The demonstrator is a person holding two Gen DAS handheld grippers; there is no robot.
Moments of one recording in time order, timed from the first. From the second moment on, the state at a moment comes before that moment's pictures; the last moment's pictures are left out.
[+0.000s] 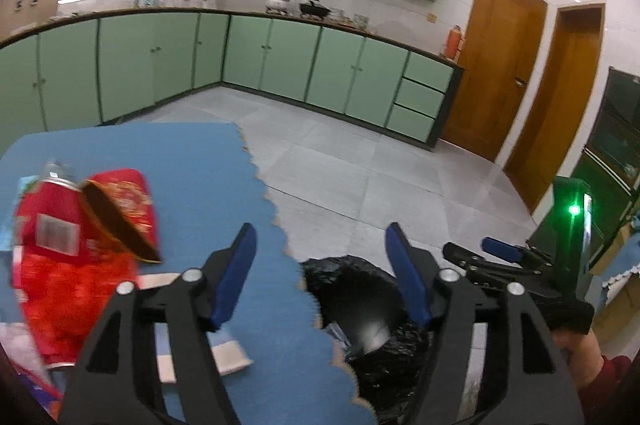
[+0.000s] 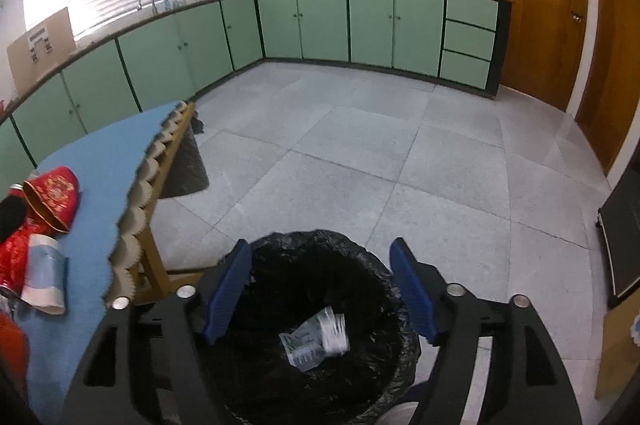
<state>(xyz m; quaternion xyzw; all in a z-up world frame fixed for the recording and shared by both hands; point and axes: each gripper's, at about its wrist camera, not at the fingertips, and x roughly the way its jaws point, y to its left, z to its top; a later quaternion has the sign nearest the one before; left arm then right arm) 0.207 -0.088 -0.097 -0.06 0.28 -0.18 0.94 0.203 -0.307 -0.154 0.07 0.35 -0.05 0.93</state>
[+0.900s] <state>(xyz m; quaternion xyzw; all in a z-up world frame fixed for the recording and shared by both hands) 0.082 0.119 -0.092 -0.07 0.30 0.03 0.95 0.149 -0.103 -0.133 0.02 0.32 0.12 0.94</state>
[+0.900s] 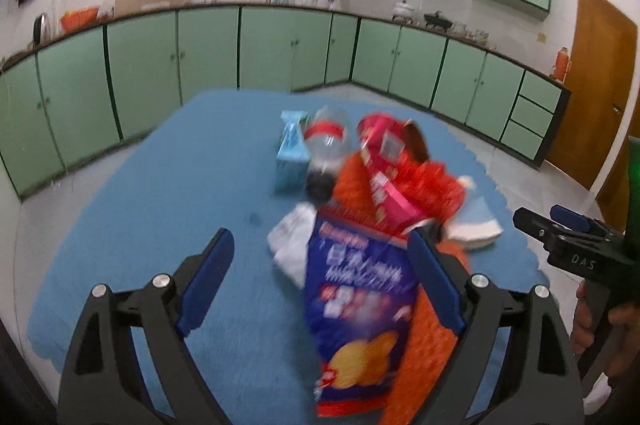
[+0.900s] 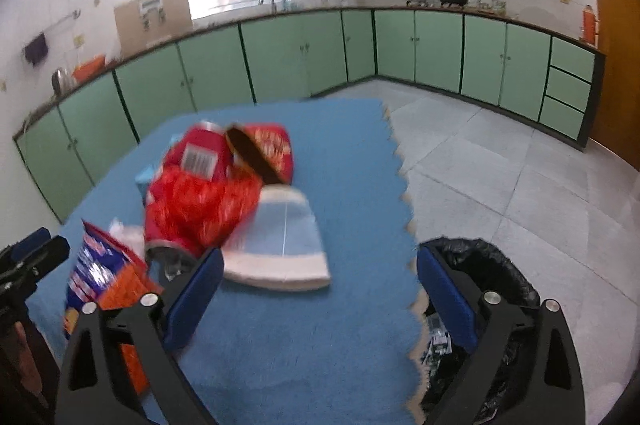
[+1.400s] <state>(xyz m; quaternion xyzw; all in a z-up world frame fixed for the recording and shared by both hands) 0.085 0.126 -0.134 -0.11 0.34 -0.01 0.93 0.140 -0.083 -0.138 -0.01 0.33 0.13 0.94</state>
